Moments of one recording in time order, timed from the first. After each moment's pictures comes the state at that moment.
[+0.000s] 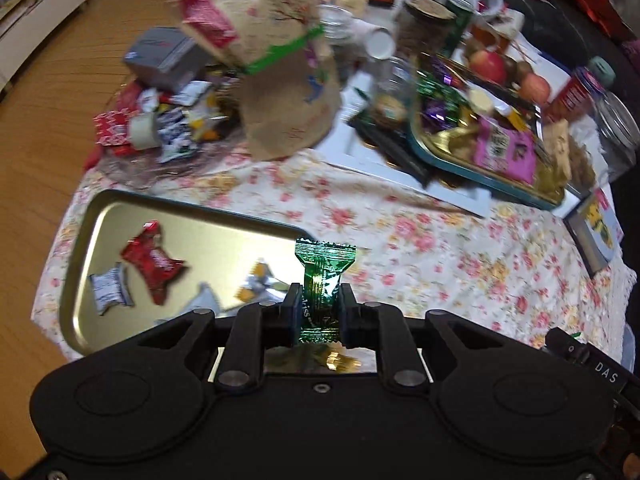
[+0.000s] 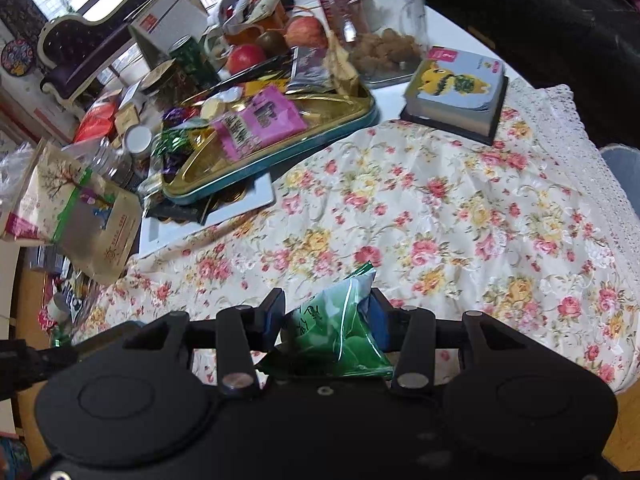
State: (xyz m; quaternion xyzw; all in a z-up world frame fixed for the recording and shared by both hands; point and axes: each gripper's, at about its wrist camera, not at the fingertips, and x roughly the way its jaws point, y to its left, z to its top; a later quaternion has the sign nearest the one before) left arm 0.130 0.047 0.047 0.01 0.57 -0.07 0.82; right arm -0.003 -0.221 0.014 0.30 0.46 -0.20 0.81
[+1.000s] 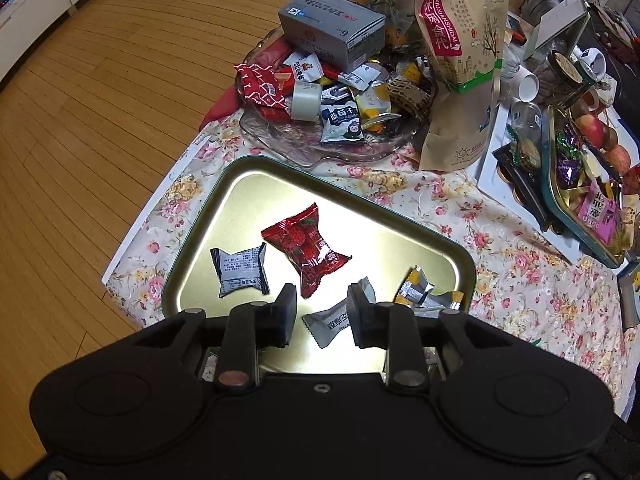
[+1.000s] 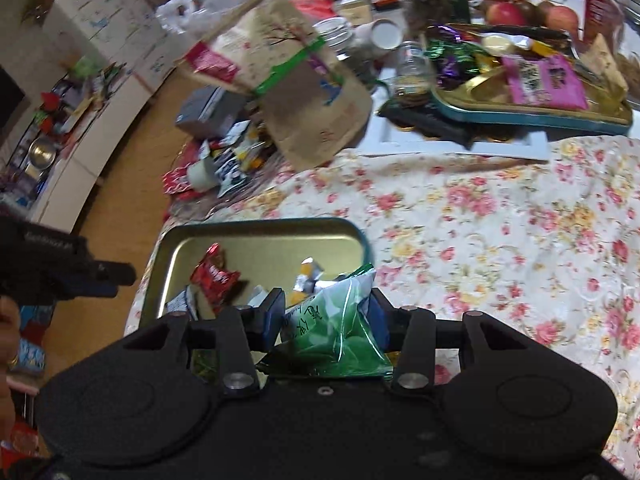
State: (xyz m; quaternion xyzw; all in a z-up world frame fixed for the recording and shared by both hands) left arm 0.152 0.196 0.043 -0.06 0.60 0.01 0.80; right arm 0.059 -0.040 0.027 0.22 0.48 0.05 0.85
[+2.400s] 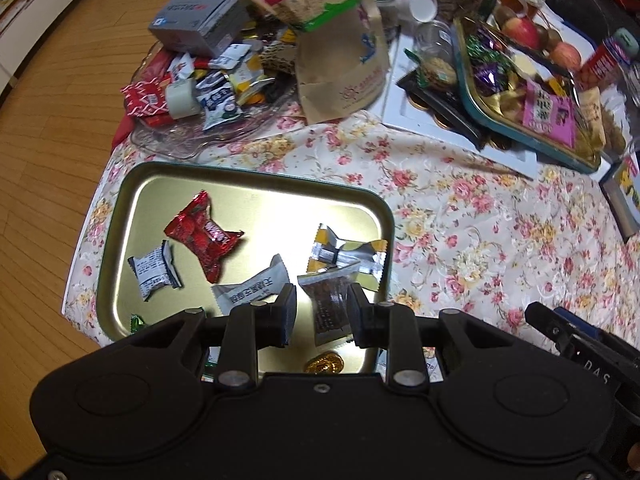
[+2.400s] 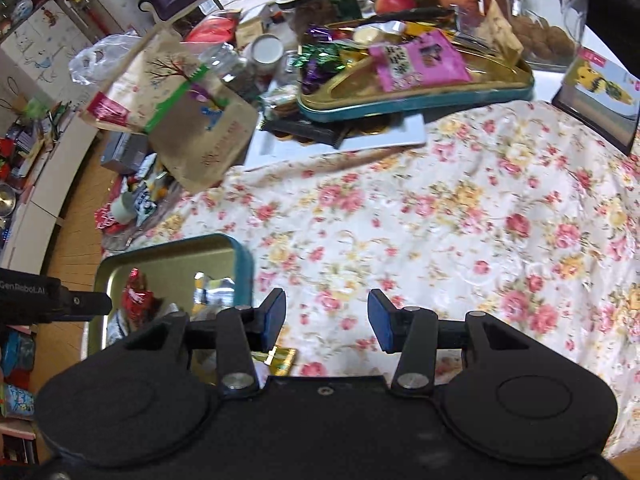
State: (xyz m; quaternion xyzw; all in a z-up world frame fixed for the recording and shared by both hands) left arm 0.131 0.082 0.028 0.06 0.61 -0.08 0.78; right arm 0.028 -0.148 0.001 0.26 0.49 -0.05 0.83
